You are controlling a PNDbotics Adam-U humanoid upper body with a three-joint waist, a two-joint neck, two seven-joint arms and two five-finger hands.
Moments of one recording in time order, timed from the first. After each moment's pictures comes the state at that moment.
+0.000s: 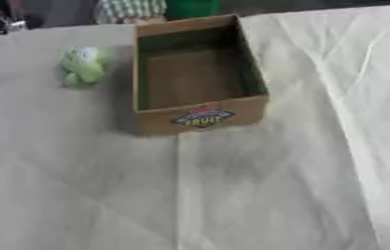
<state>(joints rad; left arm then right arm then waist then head) -1.13 0.60 -0.01 -0.83 -1.03 -0.33 -0.26 -0.34 -0.68 -0.14 -1.99 -0.06 -0.32 -0.46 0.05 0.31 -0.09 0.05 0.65</state>
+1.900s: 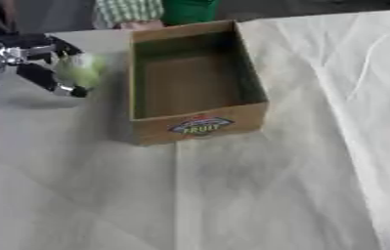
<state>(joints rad) -1.14 0.50 -0.01 -0.74 -1.05 -0.33 -0.56 -0.35 -0.67 -0.14 -1.99 -0.06 -0.31 -0.45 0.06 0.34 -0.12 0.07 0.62</state>
